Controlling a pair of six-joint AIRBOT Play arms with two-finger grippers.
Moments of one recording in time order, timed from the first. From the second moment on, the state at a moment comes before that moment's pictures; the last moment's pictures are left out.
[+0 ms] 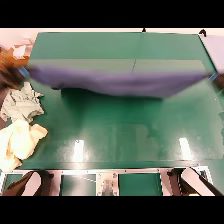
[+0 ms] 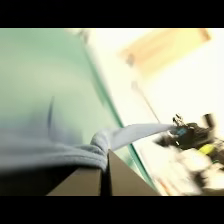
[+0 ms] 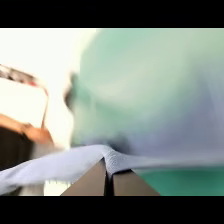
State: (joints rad) left arm 0.52 -0.83 1.02 0.02 -1.39 -0.89; right arm -0.78 -0.98 1.11 -0.21 1.45 1.12
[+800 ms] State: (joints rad) left arm 0.52 -0.86 1.94 0.43 -1.23 -1.30; right arm -0.77 -0.93 1.88 -0.31 1.15 1.23
